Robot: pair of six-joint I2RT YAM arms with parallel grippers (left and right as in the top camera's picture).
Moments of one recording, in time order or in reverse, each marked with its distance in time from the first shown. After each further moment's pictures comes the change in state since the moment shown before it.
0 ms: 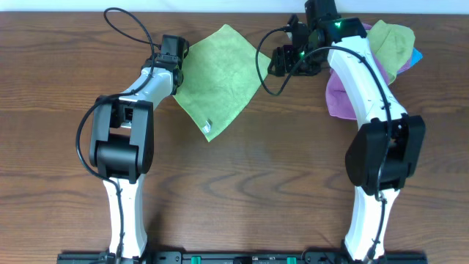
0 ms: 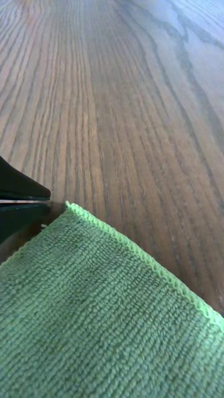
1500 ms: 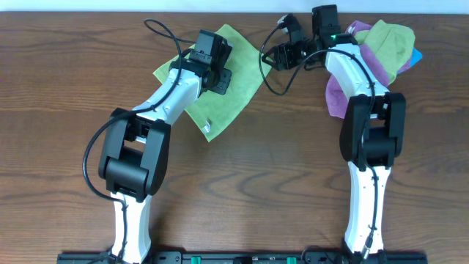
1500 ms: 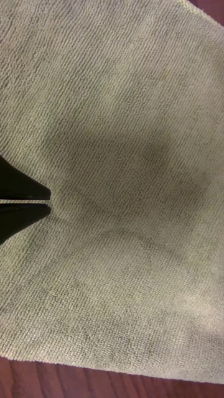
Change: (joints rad) left arm -0.190 -0.123 0.017 -0.070 0.603 -0.238; right arm -0.087 0.263 0.001 0.509 -0.350 -0.270
